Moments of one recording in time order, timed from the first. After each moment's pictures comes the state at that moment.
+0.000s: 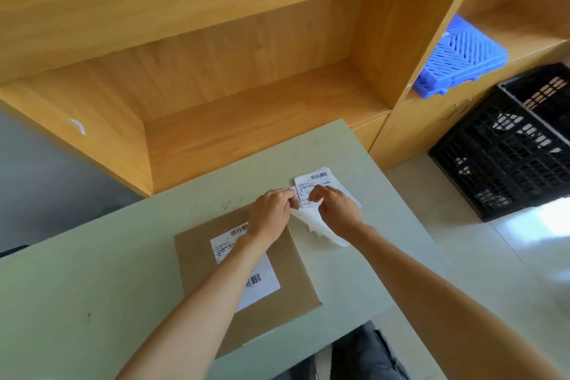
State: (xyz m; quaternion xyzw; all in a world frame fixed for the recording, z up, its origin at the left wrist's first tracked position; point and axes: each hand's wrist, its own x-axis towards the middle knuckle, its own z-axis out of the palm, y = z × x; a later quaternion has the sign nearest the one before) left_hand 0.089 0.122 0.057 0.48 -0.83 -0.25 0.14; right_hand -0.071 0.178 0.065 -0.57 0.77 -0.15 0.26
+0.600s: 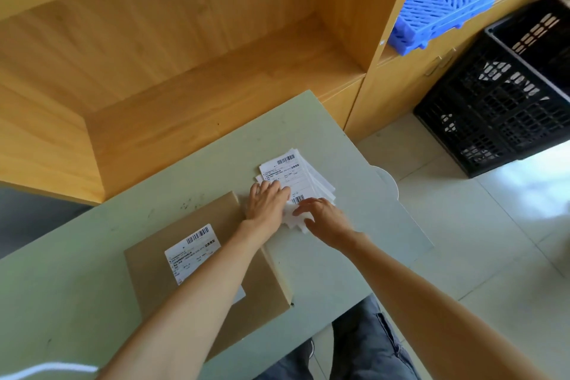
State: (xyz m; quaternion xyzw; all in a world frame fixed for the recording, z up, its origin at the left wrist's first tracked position) left_hand 0.017 0.117 -0.008 0.41 -0.89 -0.14 -0.13; right_hand -0.117 0.211 -0.001 -0.59 0.72 -0.07 0.36
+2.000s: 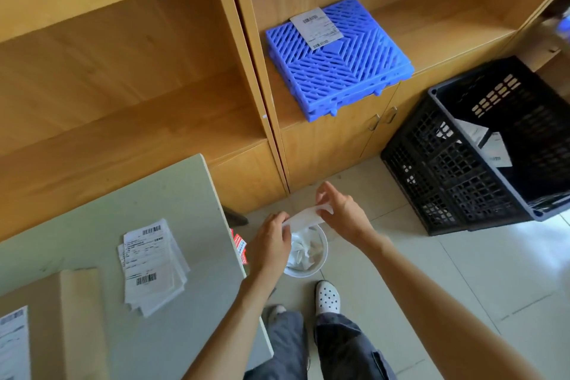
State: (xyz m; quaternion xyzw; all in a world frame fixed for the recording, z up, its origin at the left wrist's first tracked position) left_hand -0.356 0.175 0.012 0.60 -0.73 -0.31 0.10; right_hand -0.538 0.180 0.018 -0.56 0.72 -0.18 0.36
